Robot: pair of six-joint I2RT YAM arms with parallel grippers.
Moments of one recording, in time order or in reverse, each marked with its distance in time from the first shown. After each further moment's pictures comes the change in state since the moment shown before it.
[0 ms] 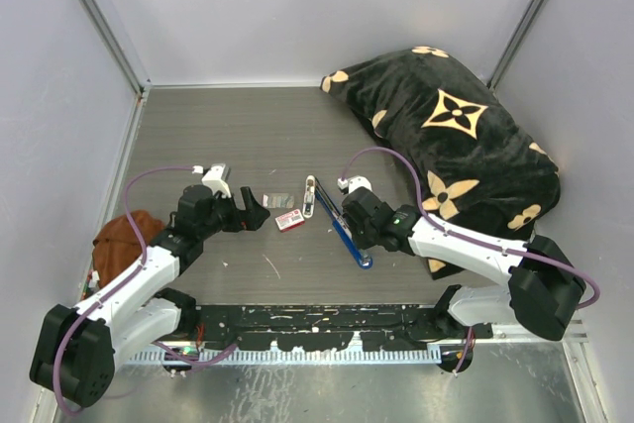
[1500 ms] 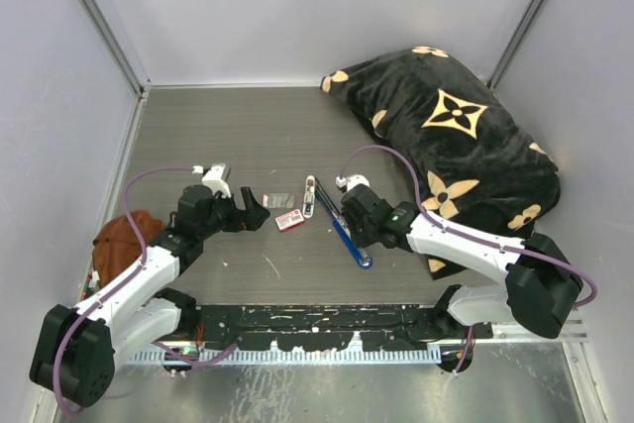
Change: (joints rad) left arm 0.000 0.000 0.000 0.000 0.000 0.003; right arm -0.006 0.021 0.023 -0.015 -0.024 -0.014
